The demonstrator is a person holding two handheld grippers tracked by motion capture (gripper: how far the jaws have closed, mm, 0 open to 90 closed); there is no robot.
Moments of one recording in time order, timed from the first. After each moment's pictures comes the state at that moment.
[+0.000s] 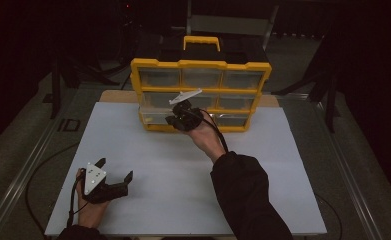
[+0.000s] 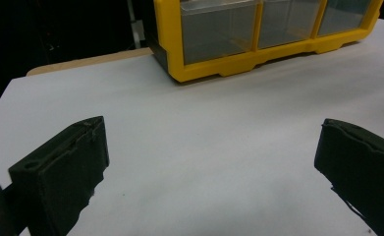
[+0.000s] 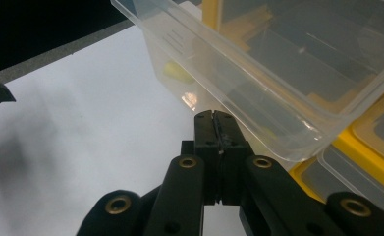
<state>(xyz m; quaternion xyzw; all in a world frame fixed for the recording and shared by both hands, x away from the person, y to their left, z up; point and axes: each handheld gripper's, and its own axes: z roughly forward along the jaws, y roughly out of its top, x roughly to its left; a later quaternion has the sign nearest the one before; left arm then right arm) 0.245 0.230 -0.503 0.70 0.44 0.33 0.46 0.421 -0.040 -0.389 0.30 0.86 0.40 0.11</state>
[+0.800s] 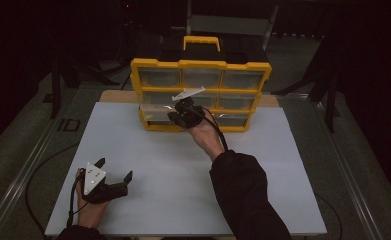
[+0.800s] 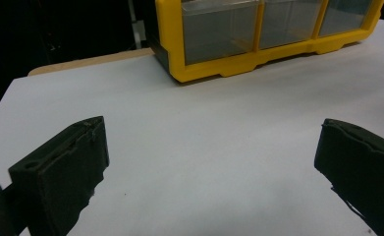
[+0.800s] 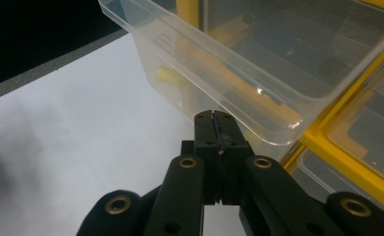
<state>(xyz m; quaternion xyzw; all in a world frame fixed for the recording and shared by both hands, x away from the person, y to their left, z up) 0.245 0.230 -0.503 0.70 0.44 0.33 0.46 0.429 -0.044 -0.389 0.32 0.84 0.42 0.13</state>
